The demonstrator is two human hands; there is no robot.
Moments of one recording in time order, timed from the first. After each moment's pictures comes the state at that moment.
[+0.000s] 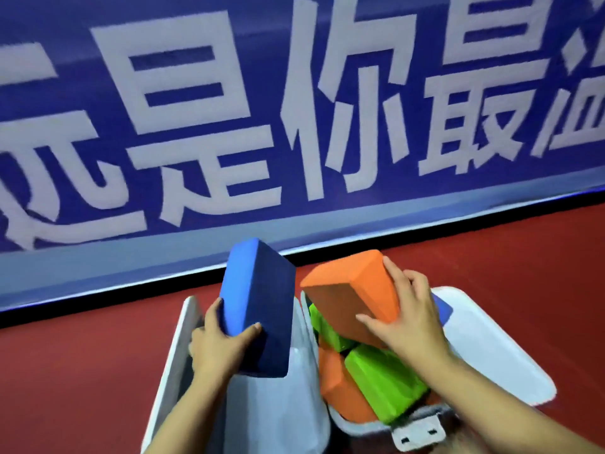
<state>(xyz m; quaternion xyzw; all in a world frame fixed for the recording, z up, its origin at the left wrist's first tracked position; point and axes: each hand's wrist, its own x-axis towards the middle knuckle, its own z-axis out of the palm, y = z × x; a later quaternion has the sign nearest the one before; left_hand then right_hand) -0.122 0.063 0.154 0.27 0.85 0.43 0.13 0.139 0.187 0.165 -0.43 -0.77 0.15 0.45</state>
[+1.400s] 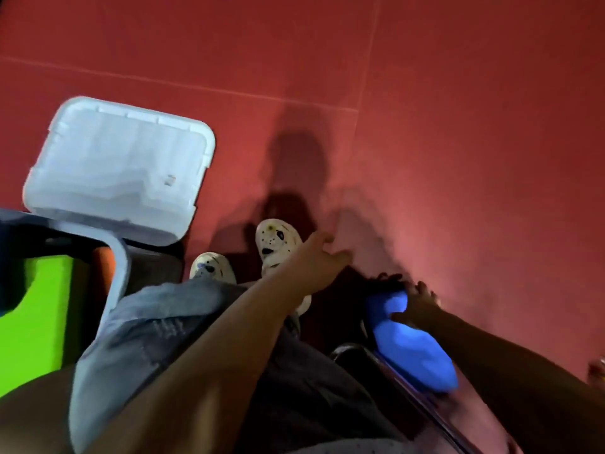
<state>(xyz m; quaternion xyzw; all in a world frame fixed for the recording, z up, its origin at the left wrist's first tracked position) 0.455 0.161 -0.047 0.61 0.48 -0.18 0.60 0.579 -0.055 -0.237 -0.85 -0.21 0.48 -0.10</state>
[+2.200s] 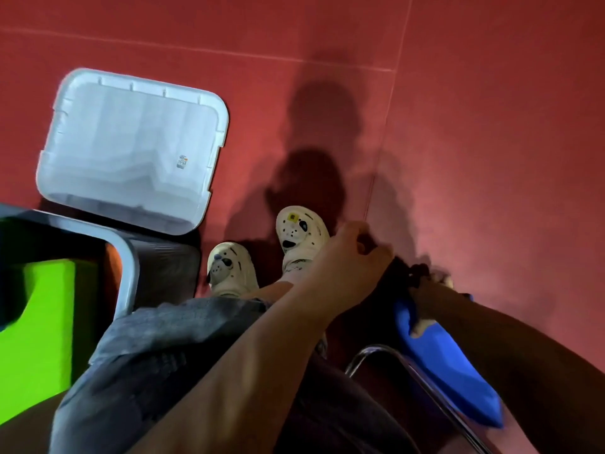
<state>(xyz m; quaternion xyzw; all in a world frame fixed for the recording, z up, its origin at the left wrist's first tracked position) 0.463 0.179 -0.064 0.61 0.49 -0.17 0.61 0.574 0.006 -0.280 -0.65 -0.45 0.47 -0.39</state>
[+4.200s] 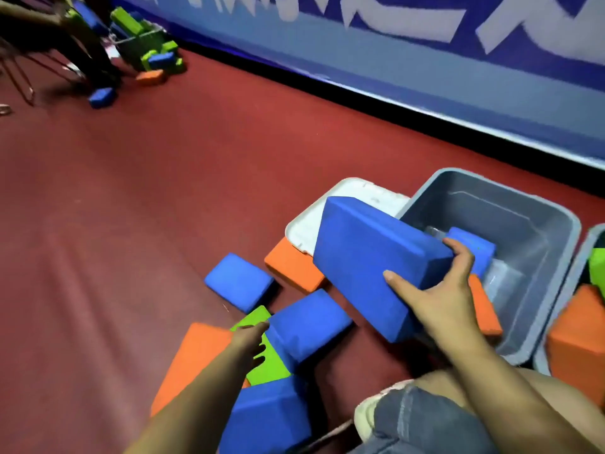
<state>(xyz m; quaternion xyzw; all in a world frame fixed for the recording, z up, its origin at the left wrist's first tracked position) -0.097 -0.315 -0.073 -0.41 0.66 0.57 0.27 -0.042 -0.022 0.076 -0.23 -0.79 0.55 0.14</state>
